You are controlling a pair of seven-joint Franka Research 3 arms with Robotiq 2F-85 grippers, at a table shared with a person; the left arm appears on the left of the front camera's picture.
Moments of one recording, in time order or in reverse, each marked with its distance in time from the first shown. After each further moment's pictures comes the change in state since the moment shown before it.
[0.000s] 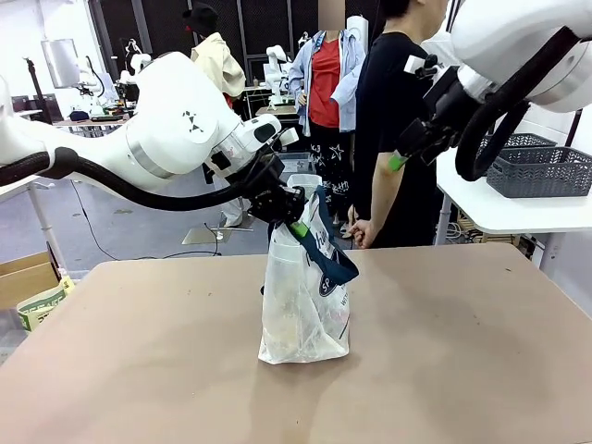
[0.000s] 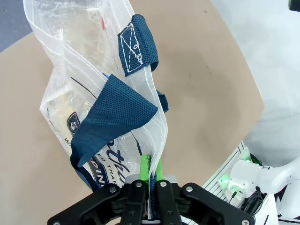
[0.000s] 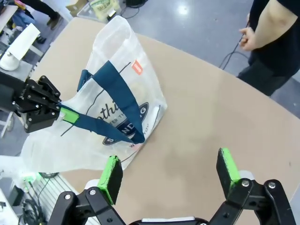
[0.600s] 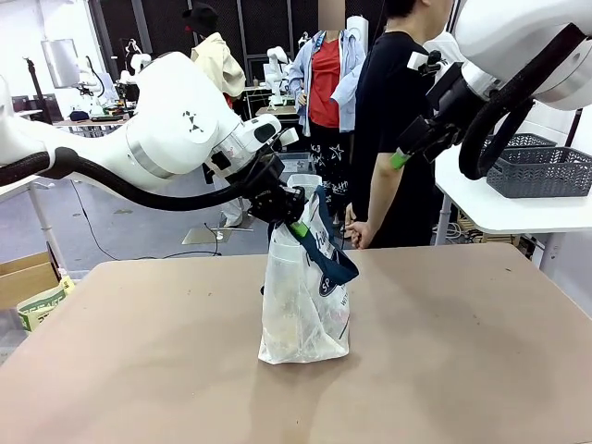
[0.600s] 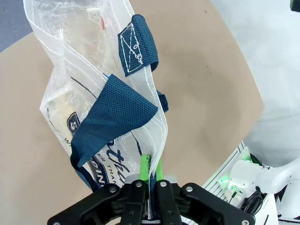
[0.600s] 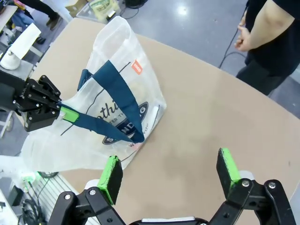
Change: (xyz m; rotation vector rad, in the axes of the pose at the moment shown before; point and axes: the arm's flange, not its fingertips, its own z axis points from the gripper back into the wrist) left arm 0.000 0.000 0.000 0.000 0.000 0.000; right arm -0.001 0.000 0.001 -0.001 0.000 0.000
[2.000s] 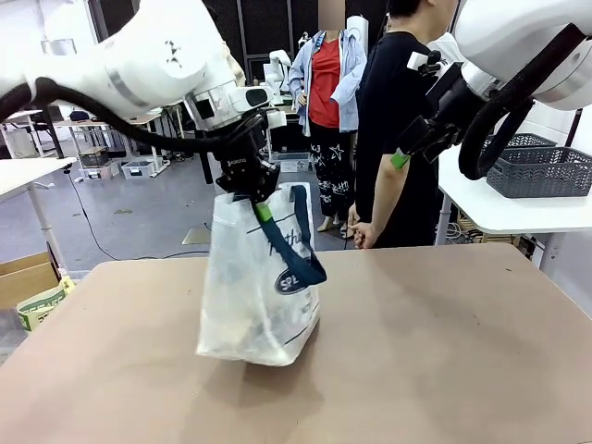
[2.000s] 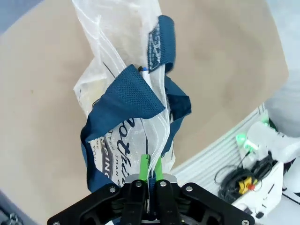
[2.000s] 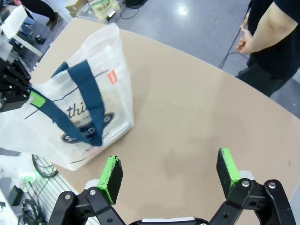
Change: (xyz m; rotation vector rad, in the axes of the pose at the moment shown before) left arm 0.030 0.001 0.060 0.166 0.327 0.046; right arm 0.000 0.000 0.000 0.000 0.000 0.000
